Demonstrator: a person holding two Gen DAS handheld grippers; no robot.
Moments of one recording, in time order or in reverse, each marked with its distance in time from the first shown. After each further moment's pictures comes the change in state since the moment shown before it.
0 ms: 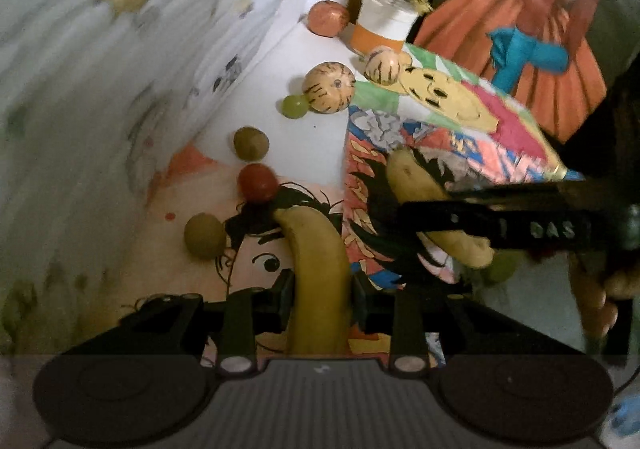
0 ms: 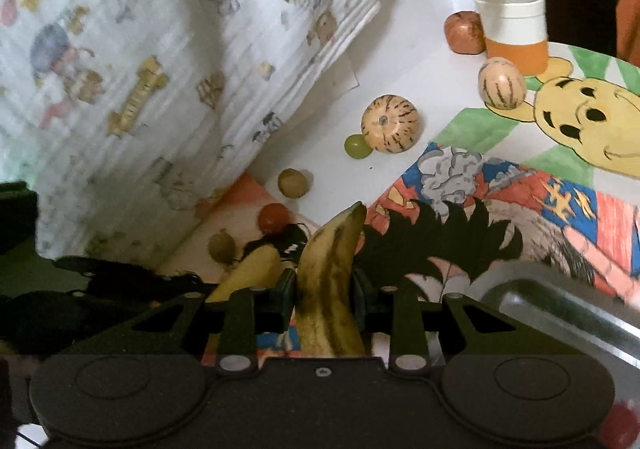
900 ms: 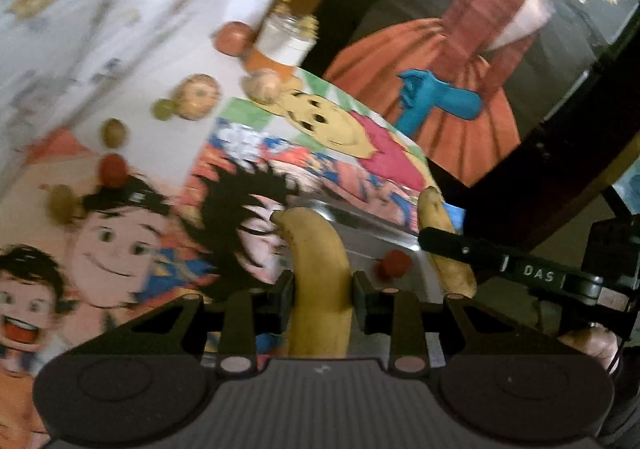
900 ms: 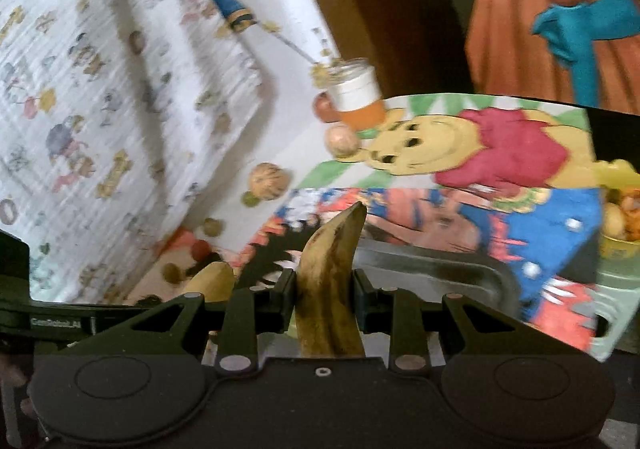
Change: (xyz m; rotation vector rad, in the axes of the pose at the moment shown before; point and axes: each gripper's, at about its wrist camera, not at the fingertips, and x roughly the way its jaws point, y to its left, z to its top) left arm -0.015 -0.089 -0.025 -0.084 -0.100 -0.267; right arm -0.151 -0.057 -0.066 0.136 -0.238 -0.218
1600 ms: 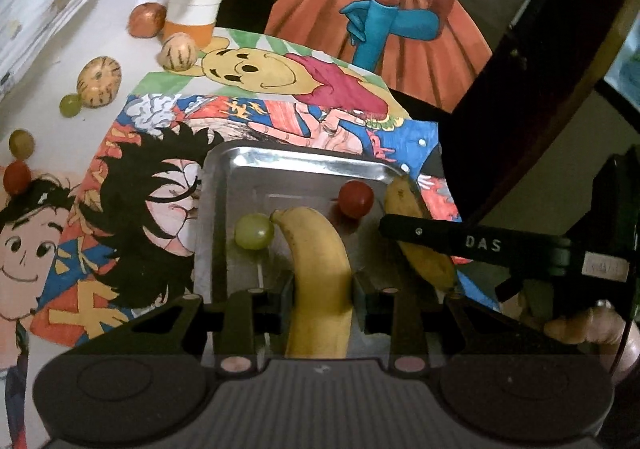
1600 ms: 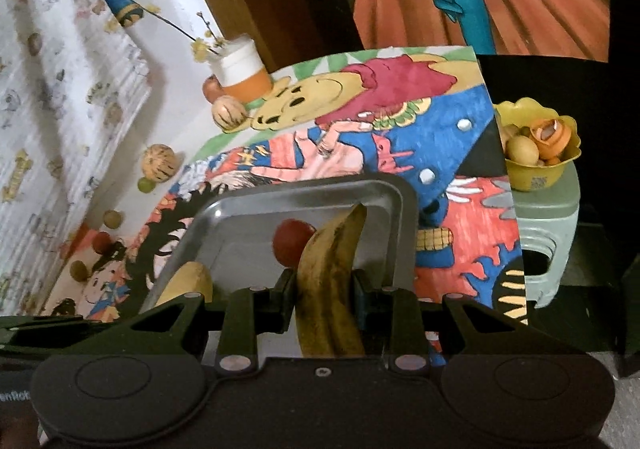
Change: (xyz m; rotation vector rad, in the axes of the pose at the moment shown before) left arm 0.058 -0.058 -0.040 0.255 0.095 0.042; right arm 0.017 -0.028 -0.052 0.149 -0.004 -0.231
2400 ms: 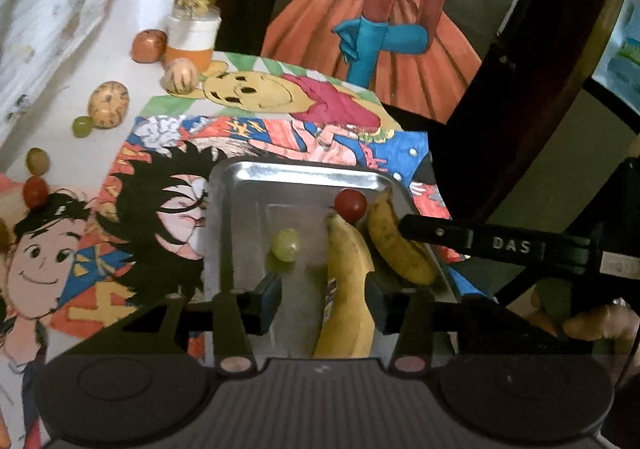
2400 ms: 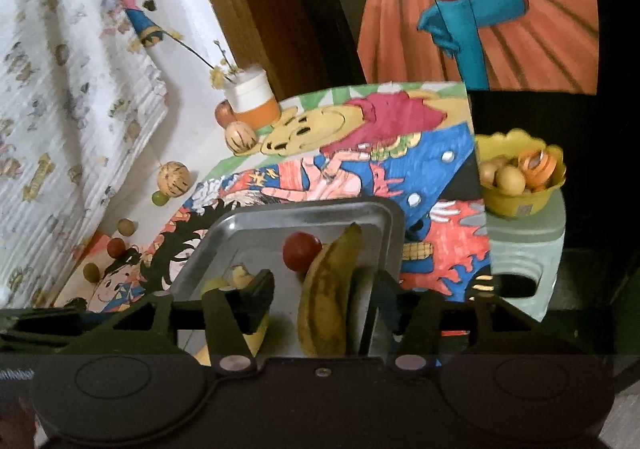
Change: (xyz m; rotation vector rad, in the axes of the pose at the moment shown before) left arm -0.028 -0.005 -0.013 0.020 -0.074 0.012; right arm -0.051 0.007 -0.011 -0.069 -0.113 -0.010
